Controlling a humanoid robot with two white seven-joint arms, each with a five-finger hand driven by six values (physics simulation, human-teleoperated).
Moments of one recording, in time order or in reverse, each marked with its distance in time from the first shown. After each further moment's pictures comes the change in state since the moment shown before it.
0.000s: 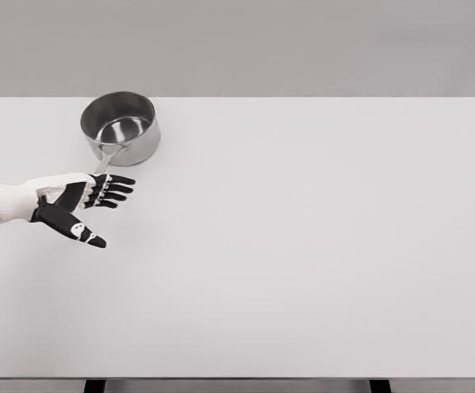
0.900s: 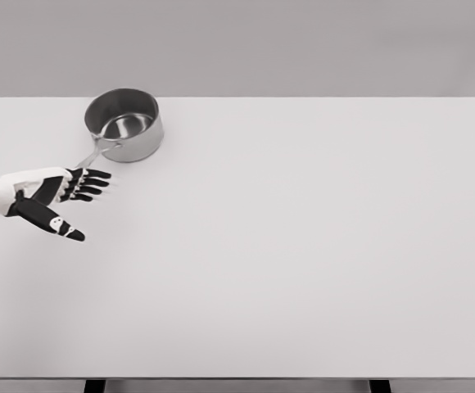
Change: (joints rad) left arm 0.002 0.041 0.023 0.040 -0.049 -0.005 0.000; right arm 0.000 0.000 0.000 0.000 0.000 0.000 0.000
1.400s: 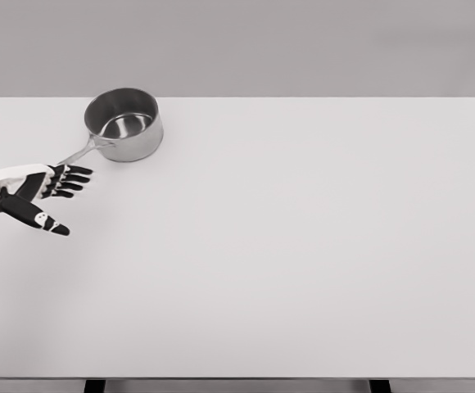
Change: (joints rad) left arm 0.005 0.008 0.022 0.063 -0.035 -0.001 0.000; right arm 0.000 0.000 0.000 0.000 0.000 0.000 0.000
